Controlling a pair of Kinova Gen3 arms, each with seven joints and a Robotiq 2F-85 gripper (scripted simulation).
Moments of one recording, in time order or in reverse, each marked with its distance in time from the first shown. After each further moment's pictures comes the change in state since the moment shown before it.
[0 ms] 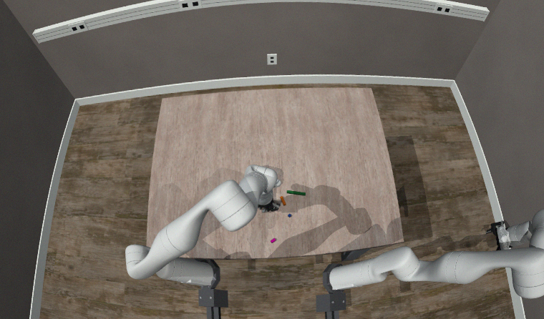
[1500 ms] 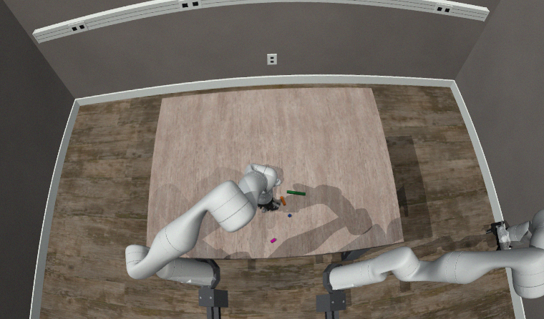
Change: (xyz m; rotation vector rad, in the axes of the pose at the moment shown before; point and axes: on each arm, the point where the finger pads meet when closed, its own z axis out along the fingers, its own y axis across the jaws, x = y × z) left arm 0.000 0.000 -0.008 0.000 0.000 0.000; right arm 0.000 0.000 0.000 0.000 0.000 0.000
